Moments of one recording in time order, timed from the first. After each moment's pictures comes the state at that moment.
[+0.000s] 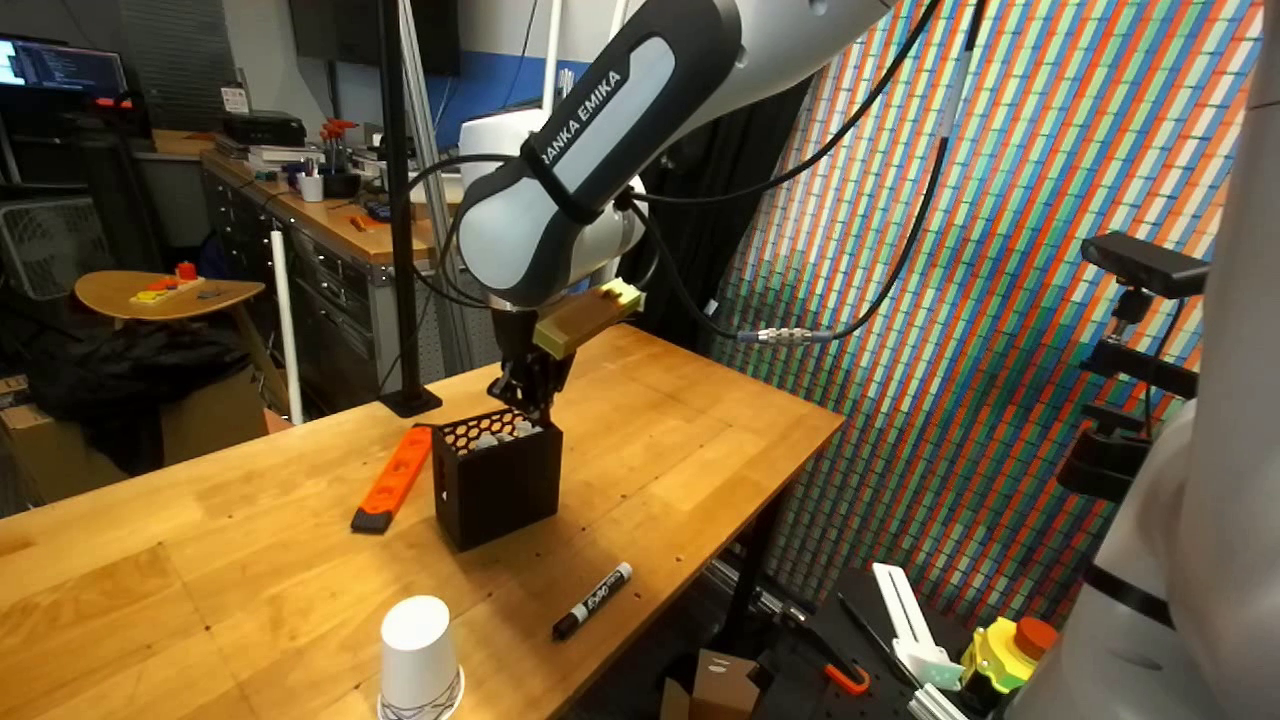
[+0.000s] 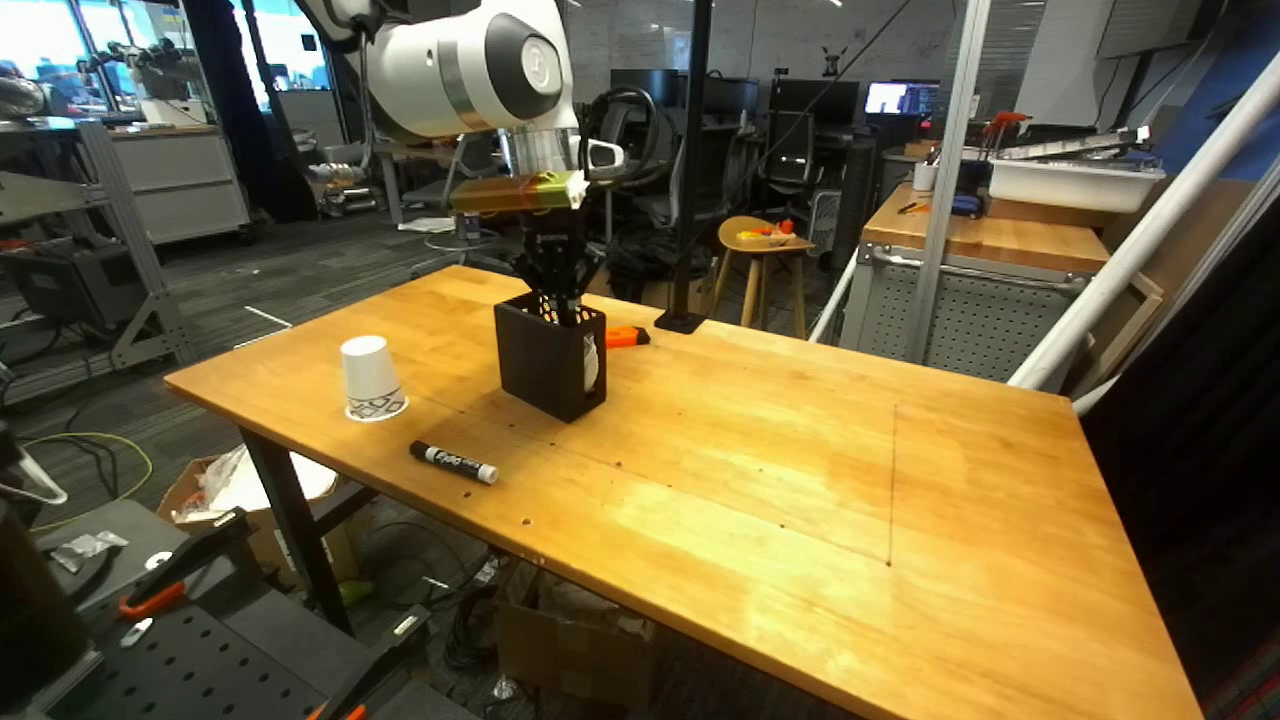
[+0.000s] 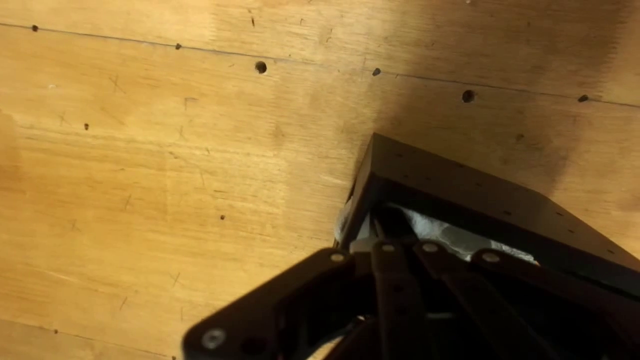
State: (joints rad) arm 0.04 0.26 -0.01 -2.13 -0.25 2.36 0.05
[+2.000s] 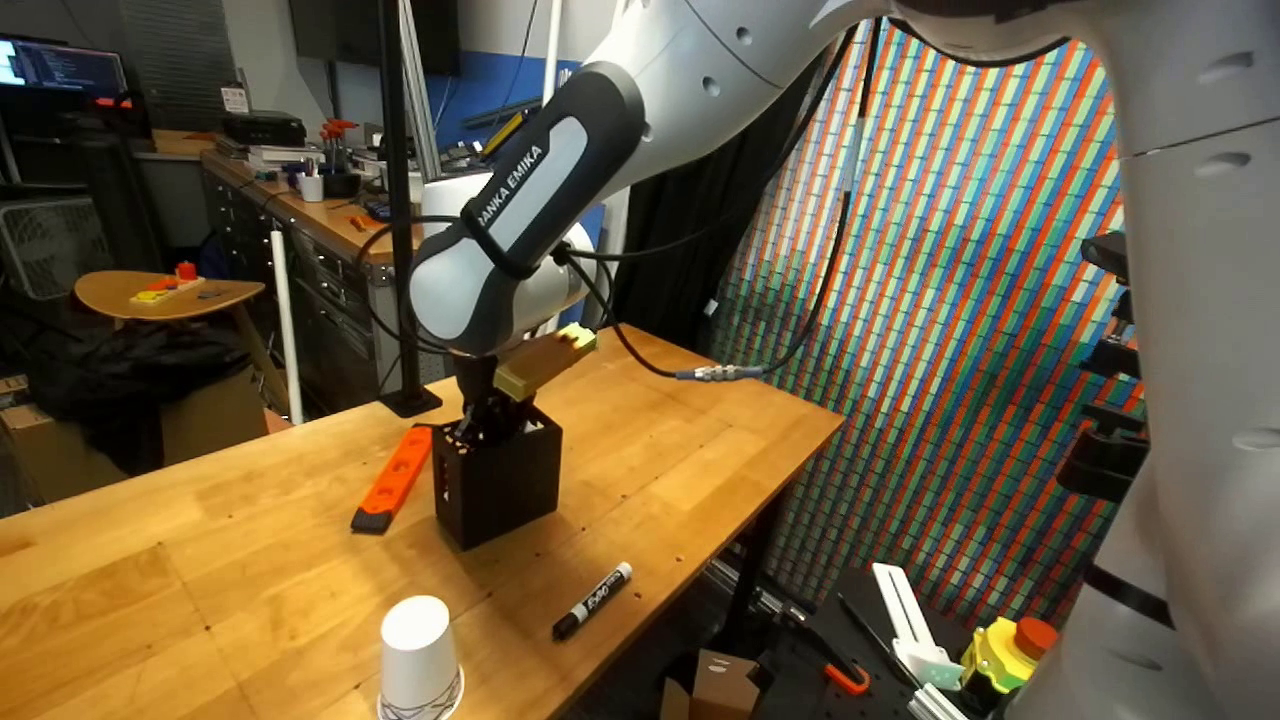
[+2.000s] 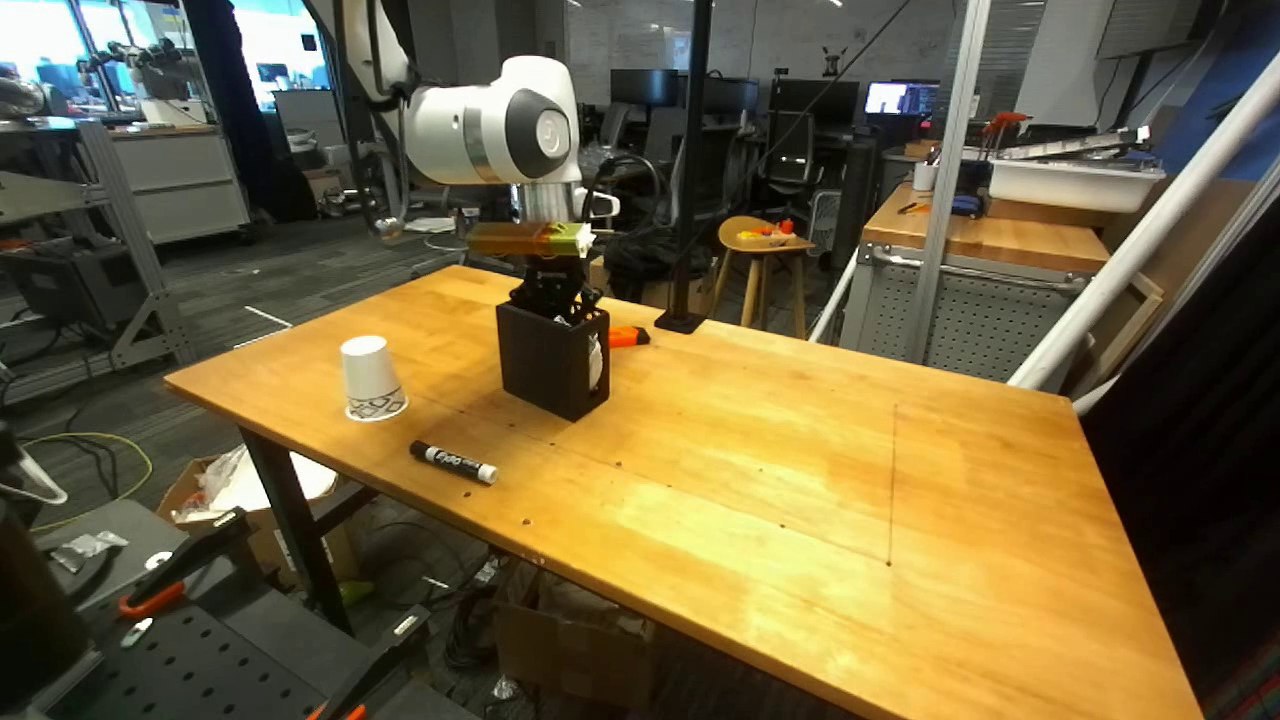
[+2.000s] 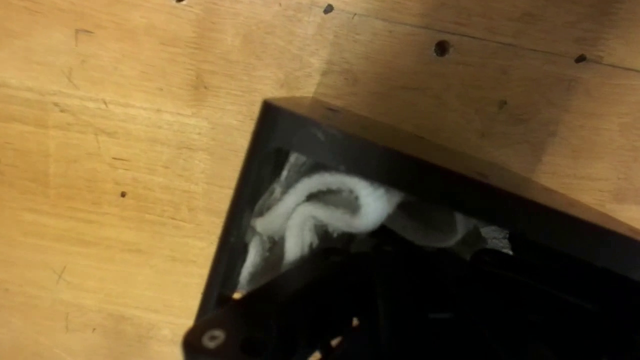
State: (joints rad) arm 0.04 0.47 0.03 -1.99 -0.18 2.38 -0.03
